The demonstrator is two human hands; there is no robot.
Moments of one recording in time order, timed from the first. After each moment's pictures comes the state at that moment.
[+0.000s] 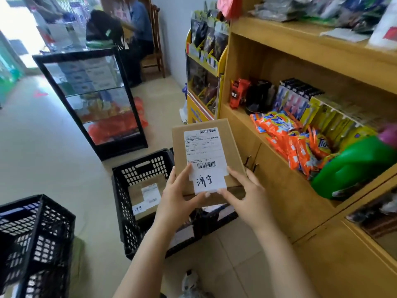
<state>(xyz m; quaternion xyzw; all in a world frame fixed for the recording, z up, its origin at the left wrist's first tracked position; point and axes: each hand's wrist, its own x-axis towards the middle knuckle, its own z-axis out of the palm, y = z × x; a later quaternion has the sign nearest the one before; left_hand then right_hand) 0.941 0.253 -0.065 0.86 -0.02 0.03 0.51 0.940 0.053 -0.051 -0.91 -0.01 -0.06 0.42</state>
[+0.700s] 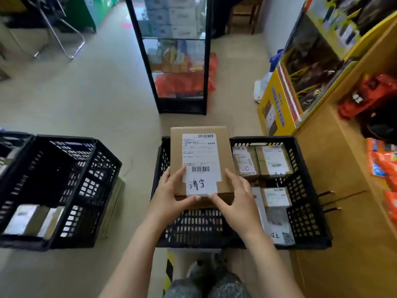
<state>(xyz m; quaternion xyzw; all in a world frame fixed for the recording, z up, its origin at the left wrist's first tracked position) 1.048 0.394 -0.137 0.85 0.25 0.01 0.46 1.125 0.210 -0.130 -0.88 -0.15 0.16 0.42</state>
